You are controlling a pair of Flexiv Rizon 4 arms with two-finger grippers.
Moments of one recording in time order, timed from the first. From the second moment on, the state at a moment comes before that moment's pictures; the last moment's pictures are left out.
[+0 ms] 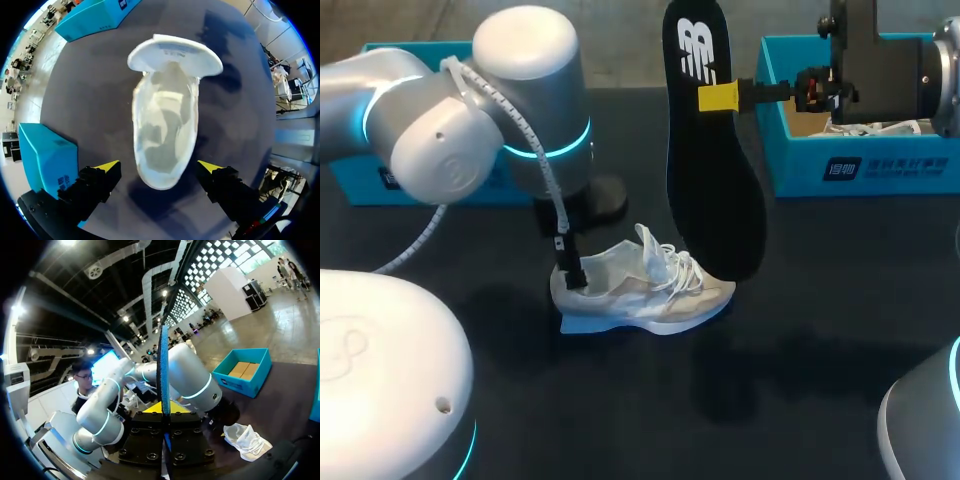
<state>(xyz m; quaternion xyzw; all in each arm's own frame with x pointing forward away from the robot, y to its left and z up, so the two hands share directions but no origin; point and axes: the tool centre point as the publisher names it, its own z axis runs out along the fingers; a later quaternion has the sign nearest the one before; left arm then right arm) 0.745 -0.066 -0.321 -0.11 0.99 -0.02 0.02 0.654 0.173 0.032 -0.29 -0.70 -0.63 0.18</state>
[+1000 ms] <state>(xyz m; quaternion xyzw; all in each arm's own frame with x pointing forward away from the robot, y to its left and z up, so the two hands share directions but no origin) 0.787 -0.133 -0.378 -0.10 0.99 -0.05 0.00 0.654 0.173 0.032 -0.29 -0.70 -0.63 0.18</state>
